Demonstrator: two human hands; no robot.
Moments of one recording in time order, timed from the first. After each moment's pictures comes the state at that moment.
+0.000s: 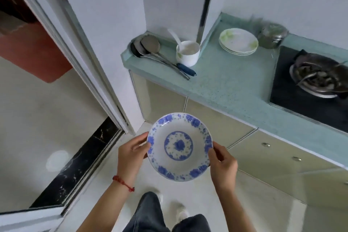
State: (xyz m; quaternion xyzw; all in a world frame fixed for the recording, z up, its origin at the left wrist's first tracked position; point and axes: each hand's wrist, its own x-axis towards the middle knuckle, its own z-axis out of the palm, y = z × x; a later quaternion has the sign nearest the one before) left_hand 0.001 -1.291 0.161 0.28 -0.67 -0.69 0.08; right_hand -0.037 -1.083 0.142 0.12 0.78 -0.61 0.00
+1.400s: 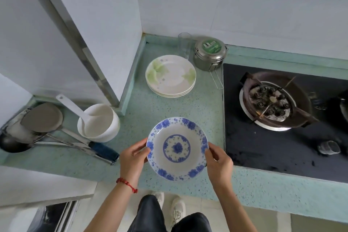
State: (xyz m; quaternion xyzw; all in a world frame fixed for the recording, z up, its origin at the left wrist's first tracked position) left_hand -0.396 -1.155 0.114 0.22 -0.69 -0.68 -0.06; right_hand -0.369 -0.940 0.101 0.25 0.78 -0.57 -0.06
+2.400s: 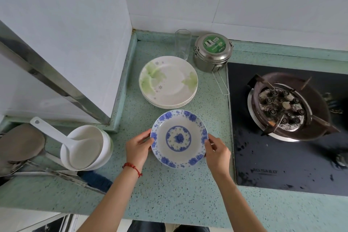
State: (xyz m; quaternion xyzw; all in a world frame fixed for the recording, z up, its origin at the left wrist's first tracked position) left_hand -0.508 -1.151 0.061 0.23 -0.70 -0.67 -0.10; right_hand -0.465 -0.939 0.064 0.27 0.84 -0.47 -0.04
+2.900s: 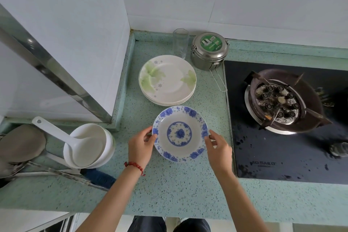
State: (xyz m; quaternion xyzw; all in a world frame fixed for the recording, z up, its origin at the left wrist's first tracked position) left_hand -0.502 -1.154 0.072 0.07 -0.86 -0.50 -0.04; right_hand -0.456 -0.942 0.075 0.25 0.87 -0.42 -0.03
